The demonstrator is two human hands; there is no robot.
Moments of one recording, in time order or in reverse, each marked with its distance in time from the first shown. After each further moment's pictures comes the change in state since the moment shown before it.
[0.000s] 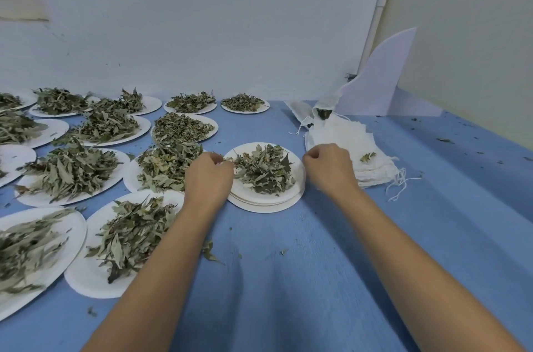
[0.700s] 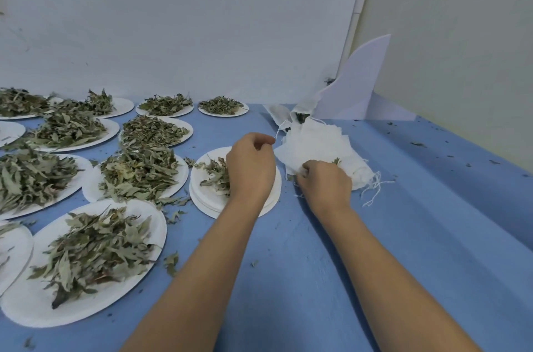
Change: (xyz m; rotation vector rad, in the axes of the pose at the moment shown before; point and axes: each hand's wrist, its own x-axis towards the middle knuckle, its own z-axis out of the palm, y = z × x) left_hand -0.019 0.065 0.070 -0.320 -0.034 0.149; right_hand 0.007 0.051 0.005 -0.477 0.151 -0.067
